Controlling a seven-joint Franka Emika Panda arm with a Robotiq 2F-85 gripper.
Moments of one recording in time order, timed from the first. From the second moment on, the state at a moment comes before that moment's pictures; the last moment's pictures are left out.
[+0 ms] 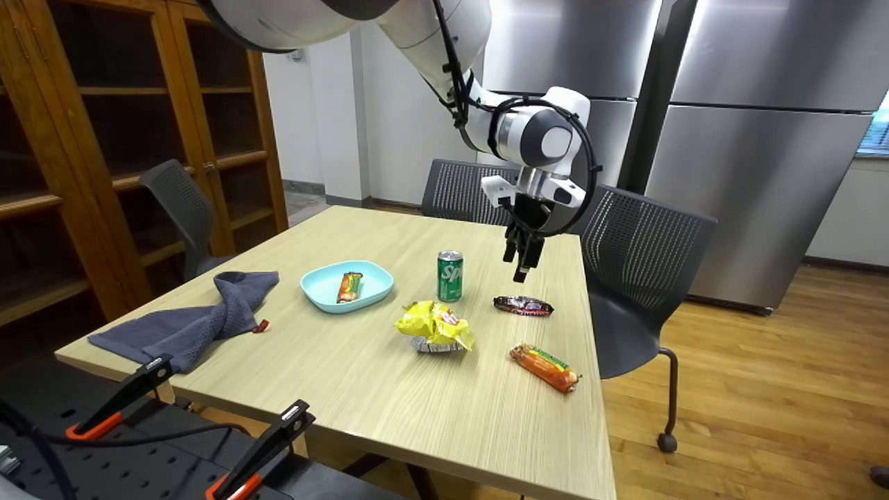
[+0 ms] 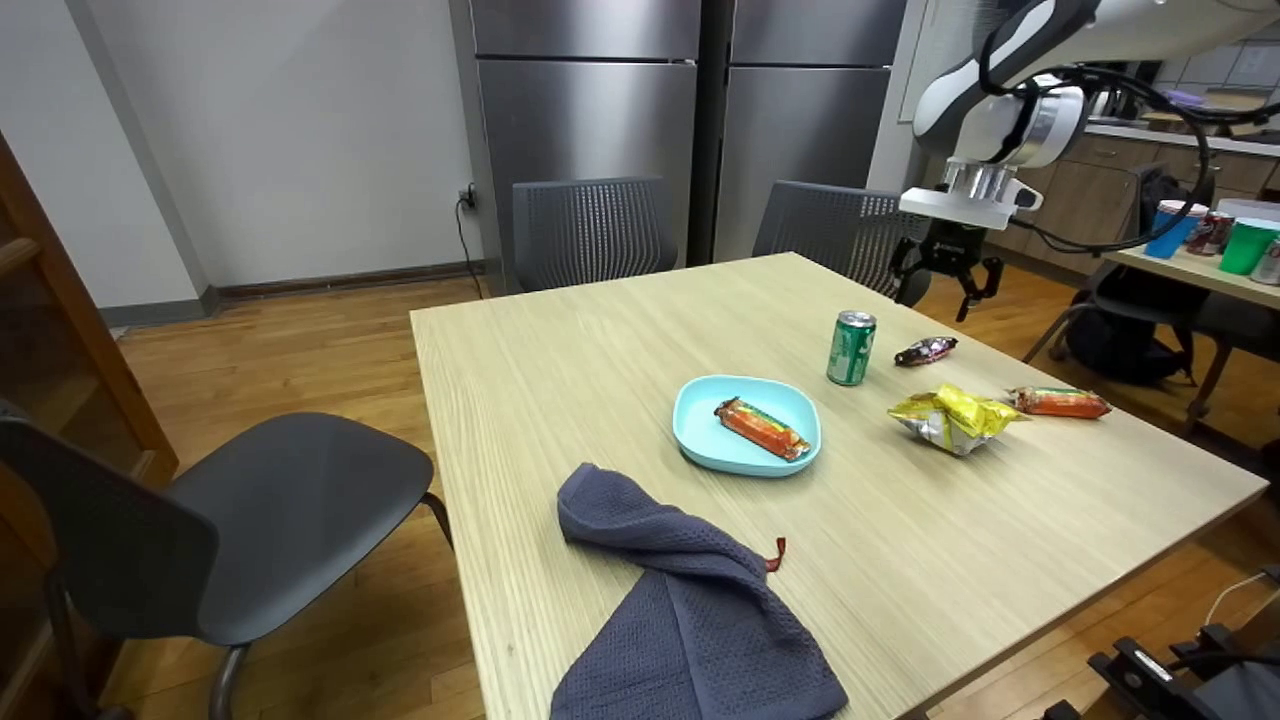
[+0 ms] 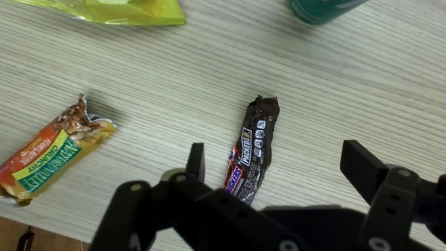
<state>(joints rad) -0.29 1.13 -0.18 -1.05 0.29 2.03 0.57</state>
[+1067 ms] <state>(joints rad) -0.29 1.26 -0.21 -0.96 0.25 2.00 0.61</state>
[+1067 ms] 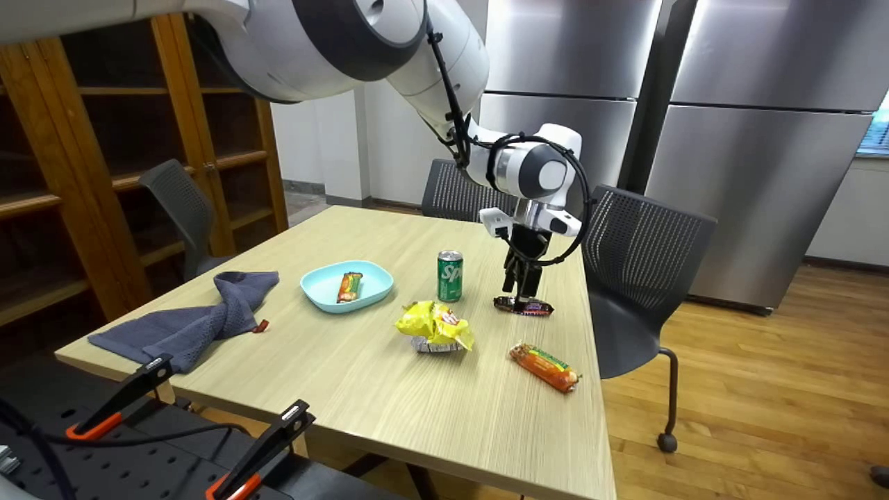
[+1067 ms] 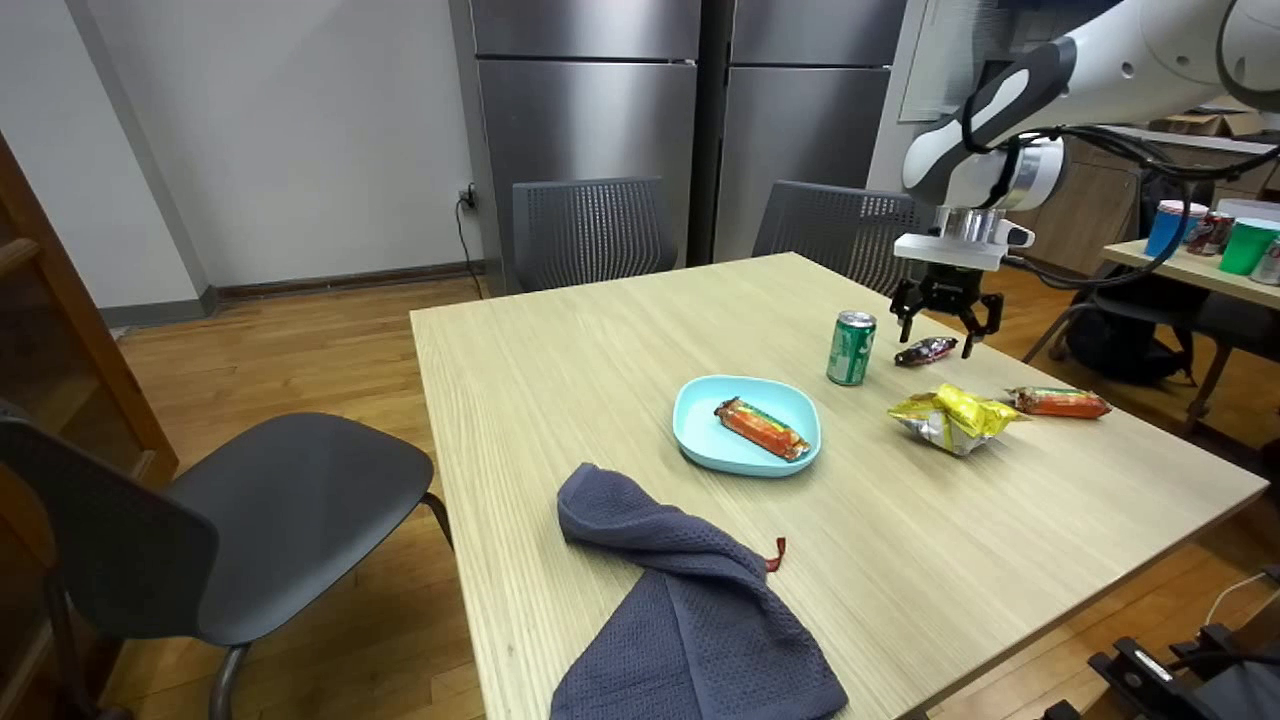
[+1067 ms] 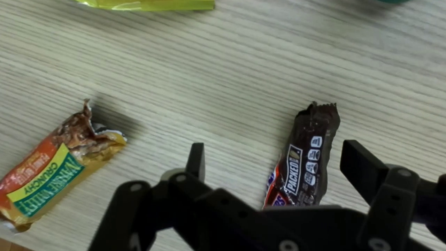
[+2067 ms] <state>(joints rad) -0.27 1.29 -0.24 -0.93 0.25 2.01 0.61</state>
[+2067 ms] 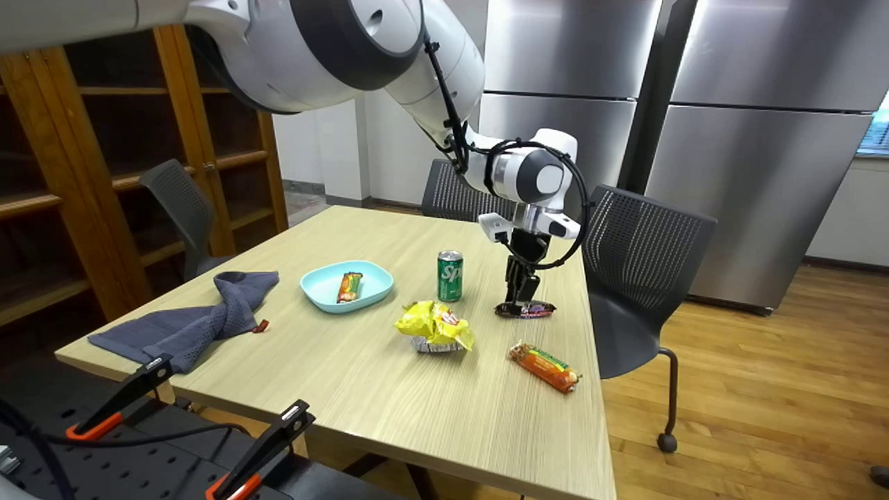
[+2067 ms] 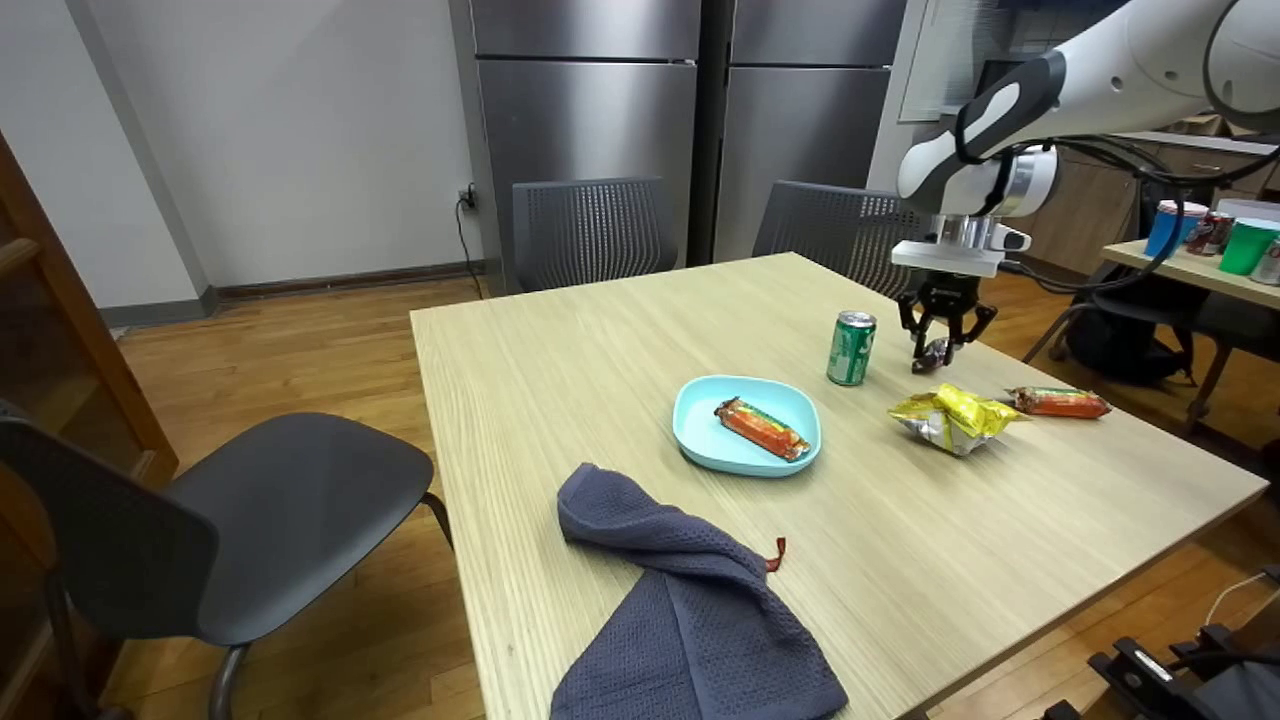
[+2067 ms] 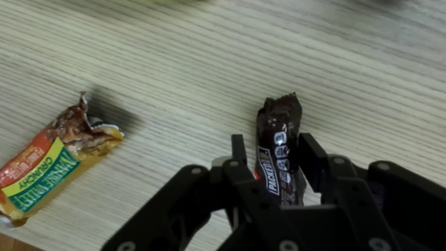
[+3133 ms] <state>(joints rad) -0.23 1.22 -0.27 -0.93 0.24 2.02 0.60</state>
